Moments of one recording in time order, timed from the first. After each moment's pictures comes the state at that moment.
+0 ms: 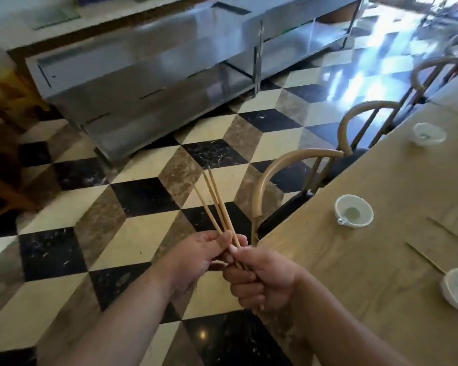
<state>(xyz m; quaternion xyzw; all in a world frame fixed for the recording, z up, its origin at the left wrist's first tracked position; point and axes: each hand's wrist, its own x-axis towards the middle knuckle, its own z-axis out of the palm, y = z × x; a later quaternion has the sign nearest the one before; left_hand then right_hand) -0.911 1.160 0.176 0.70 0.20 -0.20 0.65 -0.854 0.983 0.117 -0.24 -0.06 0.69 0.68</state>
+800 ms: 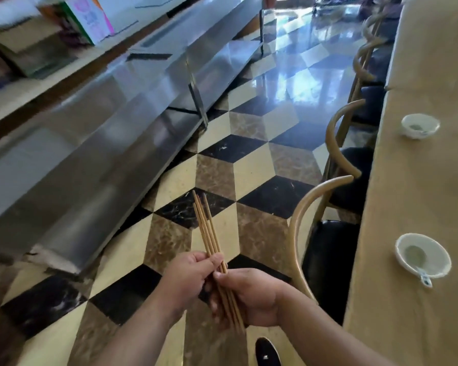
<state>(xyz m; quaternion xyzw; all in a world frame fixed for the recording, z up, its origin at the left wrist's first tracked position) -0.598 1.359 0.164 0.78 0.17 -0.26 0.54 -0.610 1.191 0.107 -0.36 0.04 0.53 0.77</state>
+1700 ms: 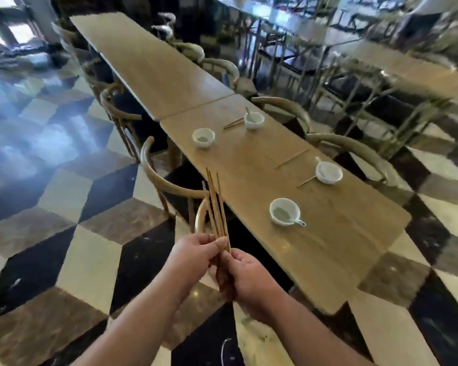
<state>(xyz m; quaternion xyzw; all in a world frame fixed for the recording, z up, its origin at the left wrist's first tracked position) -0.324 1.194 0.175 0.71 -0.30 -0.51 0.38 -0.470 1.168 0.151 -0.43 0.45 -0.17 0.76</state>
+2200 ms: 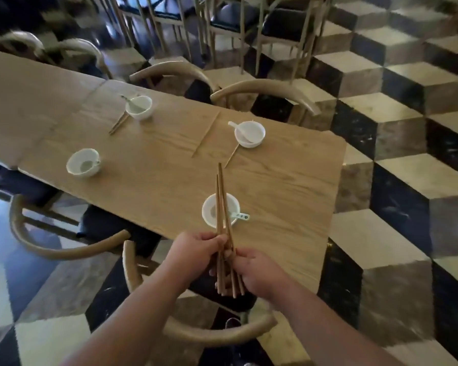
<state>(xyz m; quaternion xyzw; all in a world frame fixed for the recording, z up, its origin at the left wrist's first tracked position) -0.437 0.974 0.110 0.69 -0.45 -0.56 0.10 -0.589 1.026 0.061 -0.31 0.57 -0.26 0.71</state>
